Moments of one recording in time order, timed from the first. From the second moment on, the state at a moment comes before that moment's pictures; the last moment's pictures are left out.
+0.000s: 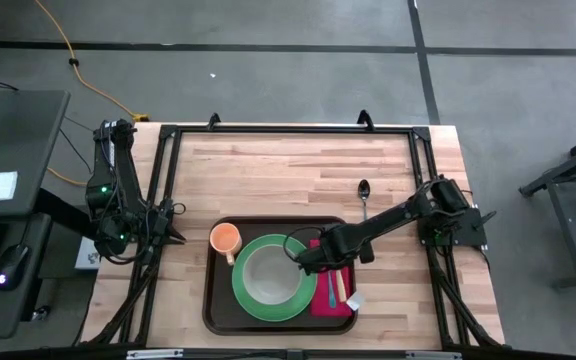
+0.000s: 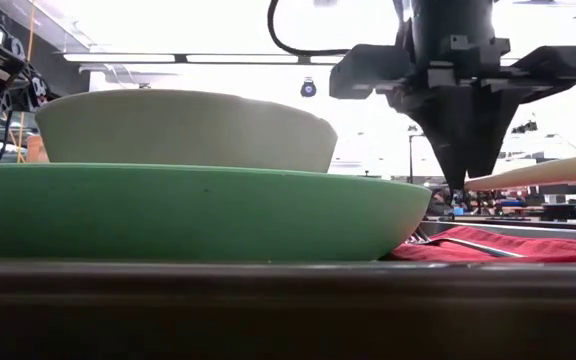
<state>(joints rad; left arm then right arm) -1.30 0.41 0.53 -1.09 -0.77 -0.92 0.34 1.95 1.49 -1.14 0.01 1.78</state>
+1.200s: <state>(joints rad) -1.30 0.41 0.53 -1.09 -0.77 -0.92 0.34 1.96 1.49 -1.06 0.01 1.78</state>
